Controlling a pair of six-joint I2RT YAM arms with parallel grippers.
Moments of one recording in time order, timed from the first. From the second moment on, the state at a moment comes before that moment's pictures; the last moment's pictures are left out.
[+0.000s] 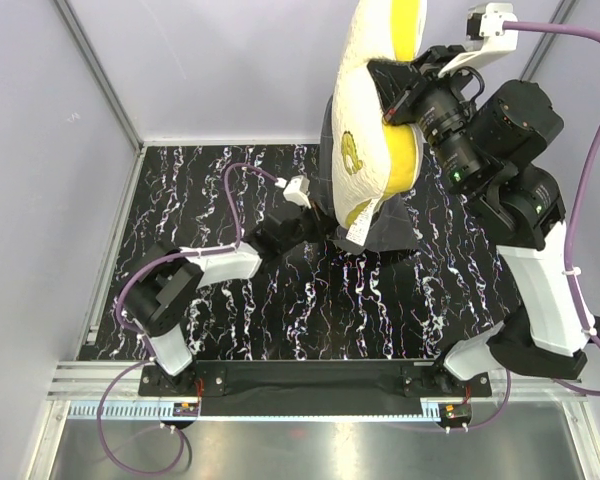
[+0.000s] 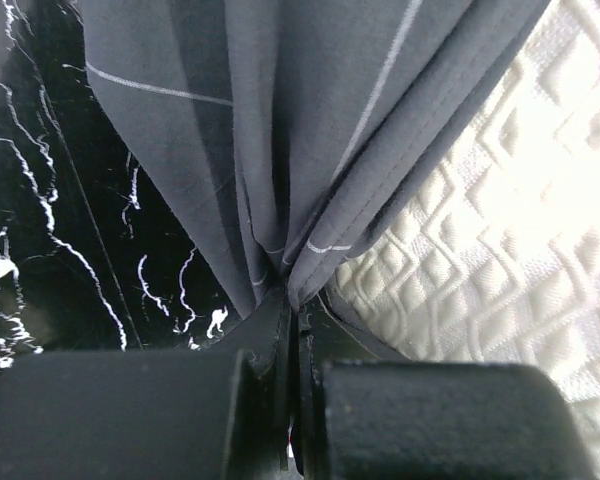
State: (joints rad) left arm -0.73 1.73 0.93 0.51 0.03 -0.78; right arm 0.80 1.44 2.27 -0.51 0.36 0.19
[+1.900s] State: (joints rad) left arm -0.79 1.68 0.77 0.38 -0.14 -0.61; right arm 0.80 1.10 1.79 -0.31 0.40 0.17
